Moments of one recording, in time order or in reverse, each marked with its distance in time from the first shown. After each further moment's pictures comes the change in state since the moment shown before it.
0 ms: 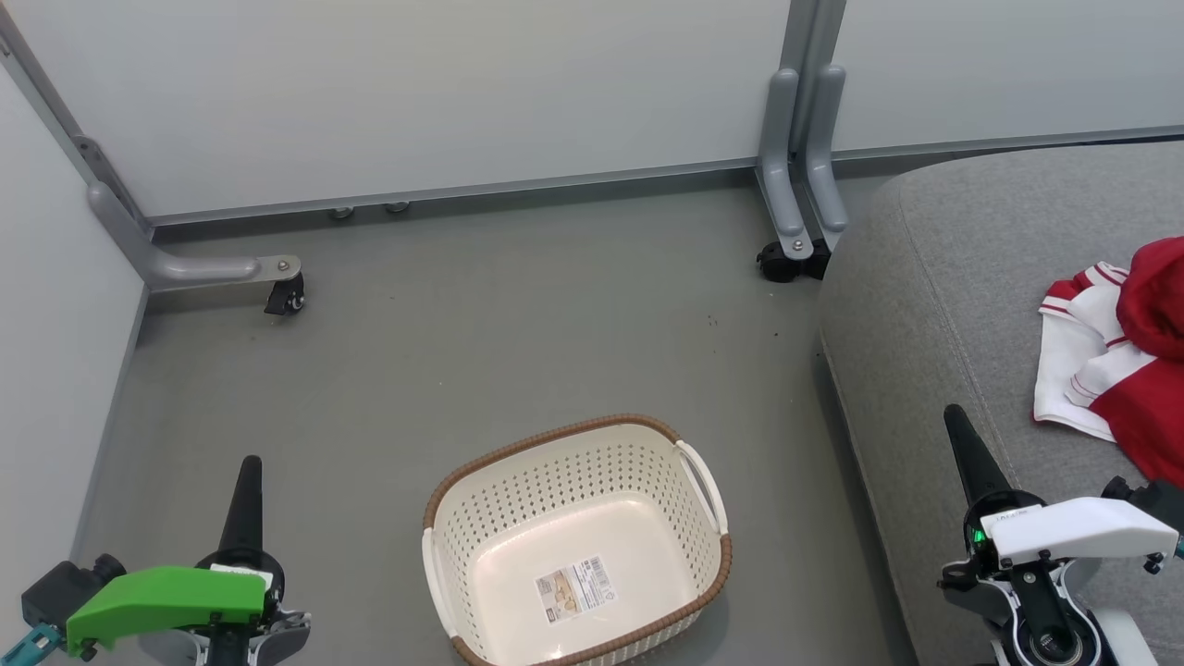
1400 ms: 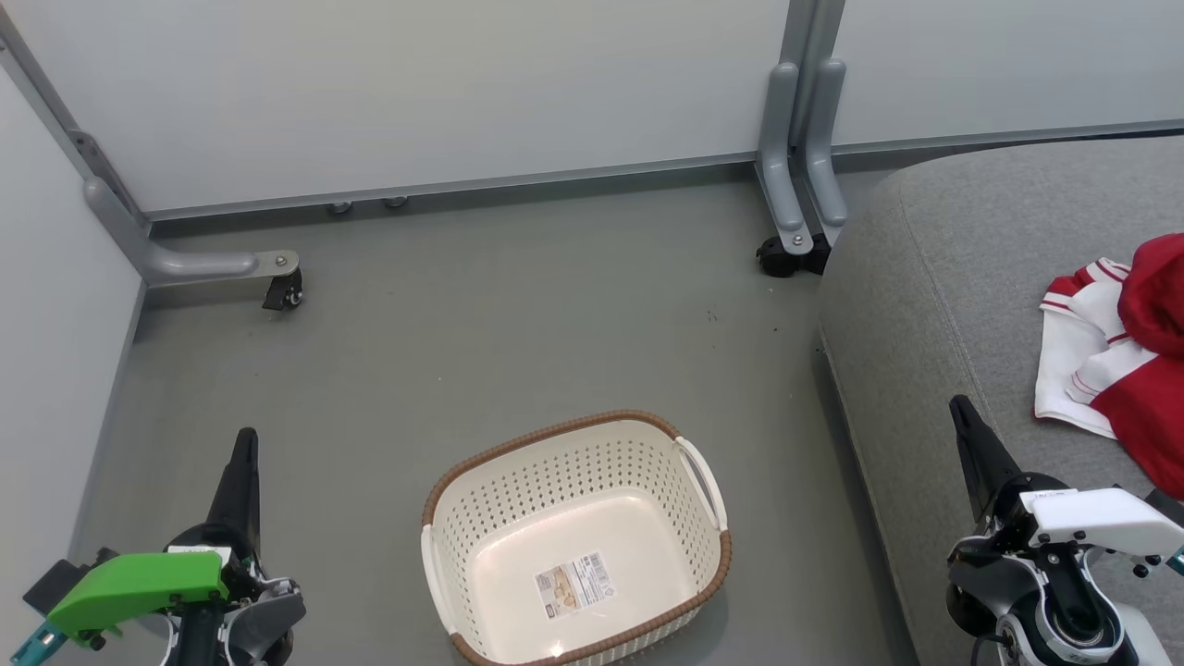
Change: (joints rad) left arm -0.046 -0.032 0.053 0.010 -0.308 -0.020 0.081; right arm -0.049 0.003 -0.038 0.067 0.324 0.000 0.052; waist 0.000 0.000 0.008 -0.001
